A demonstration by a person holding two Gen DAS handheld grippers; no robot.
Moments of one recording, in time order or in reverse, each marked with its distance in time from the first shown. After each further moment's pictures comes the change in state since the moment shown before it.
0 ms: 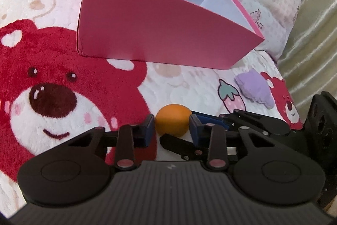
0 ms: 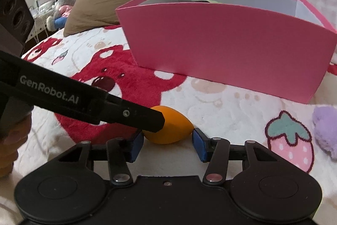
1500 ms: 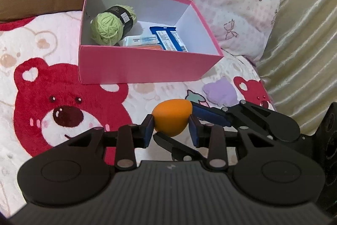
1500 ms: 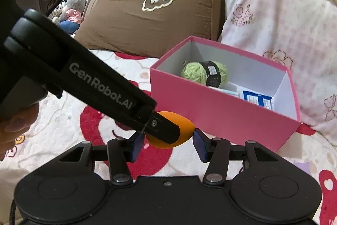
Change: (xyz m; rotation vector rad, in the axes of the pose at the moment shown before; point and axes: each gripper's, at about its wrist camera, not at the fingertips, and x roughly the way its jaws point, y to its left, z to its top) left arm -0.095 -0.055 0.035 0.058 0.018 0.000; right arm -0.096 0.057 0.072 -0.191 -0.065 -0.080
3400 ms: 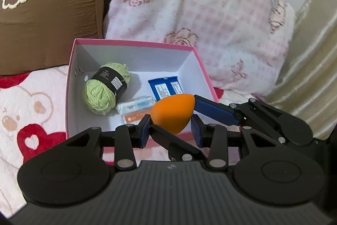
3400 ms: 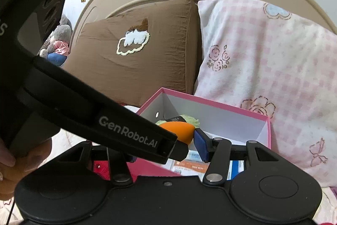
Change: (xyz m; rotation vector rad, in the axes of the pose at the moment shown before) left arm 0.030 -0.031 0.124 0.003 -0.070 0.094; right arm 0.023 -0.060 0.078 0.053 -0.121 -0.029
